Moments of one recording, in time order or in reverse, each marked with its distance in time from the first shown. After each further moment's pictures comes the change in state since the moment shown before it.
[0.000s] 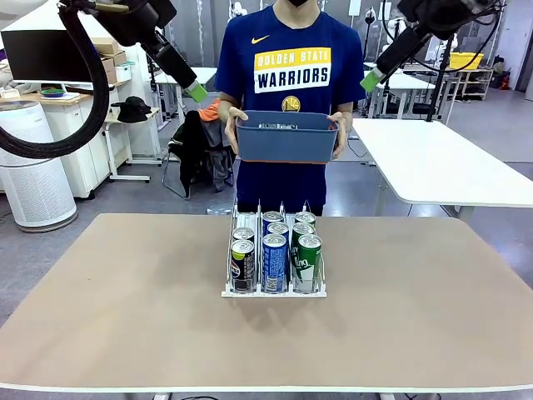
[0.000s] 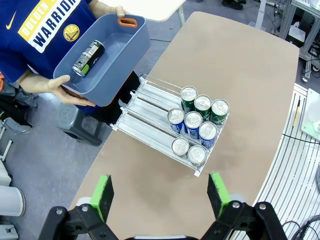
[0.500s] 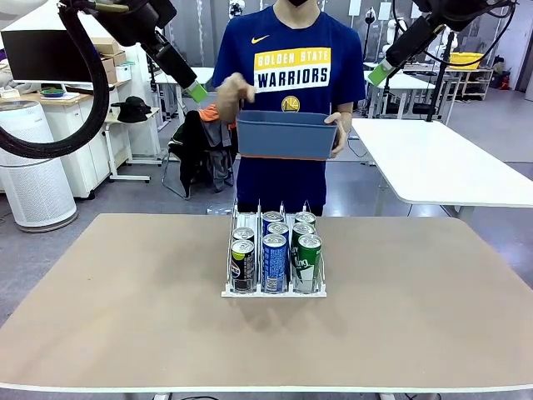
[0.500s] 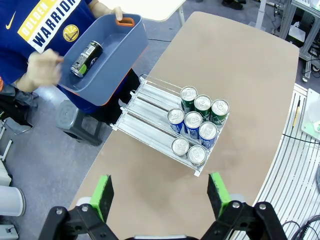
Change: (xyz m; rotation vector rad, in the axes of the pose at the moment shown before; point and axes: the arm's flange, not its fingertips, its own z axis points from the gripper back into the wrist) left arm 0.000 0.000 0.000 0.000 0.000 0.000; right arm -0.007 0.014 0.016 -0.012 -0.016 -0.001
